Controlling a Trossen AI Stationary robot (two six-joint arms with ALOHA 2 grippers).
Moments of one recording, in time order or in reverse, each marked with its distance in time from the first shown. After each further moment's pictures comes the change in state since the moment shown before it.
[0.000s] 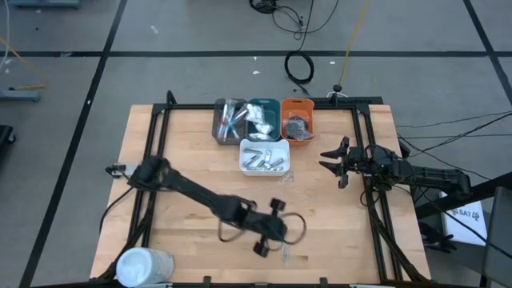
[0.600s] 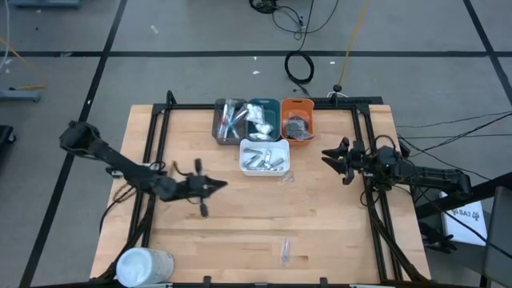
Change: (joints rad) left arm -0.077 -0.969 -1.259 0.931 -0.500 -0.153; right arm 0.000 0.001 0.000 0.115 -0.003 0.277
